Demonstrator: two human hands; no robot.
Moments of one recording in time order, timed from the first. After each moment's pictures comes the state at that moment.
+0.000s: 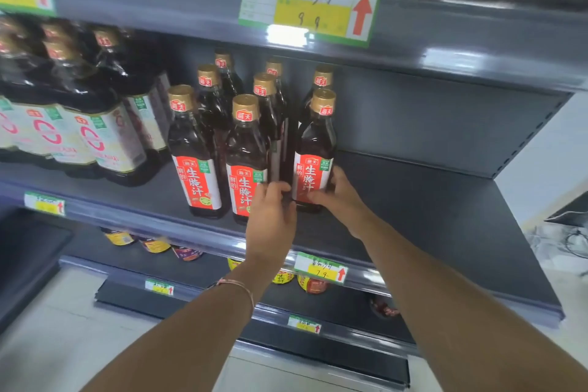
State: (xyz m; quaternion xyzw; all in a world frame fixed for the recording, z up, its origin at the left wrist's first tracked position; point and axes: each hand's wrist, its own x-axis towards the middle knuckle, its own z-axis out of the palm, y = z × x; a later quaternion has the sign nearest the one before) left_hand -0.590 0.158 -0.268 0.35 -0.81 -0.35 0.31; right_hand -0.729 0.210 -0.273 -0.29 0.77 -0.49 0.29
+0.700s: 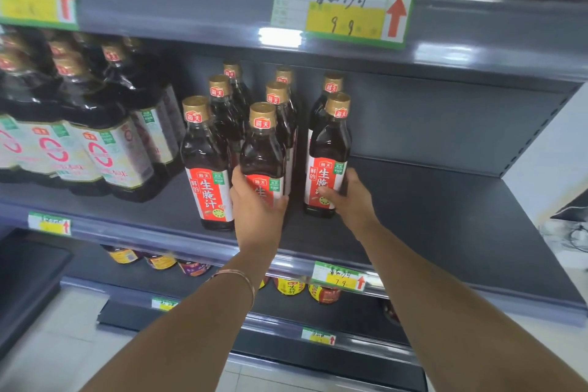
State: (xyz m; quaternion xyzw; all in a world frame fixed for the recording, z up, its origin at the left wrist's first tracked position) left_hand -0.585 0.109 -0.267 0.41 -0.68 -0.48 0.38; right_hand -0.727 0.192 -0.286 -0.26 0.80 -0.51 0.15
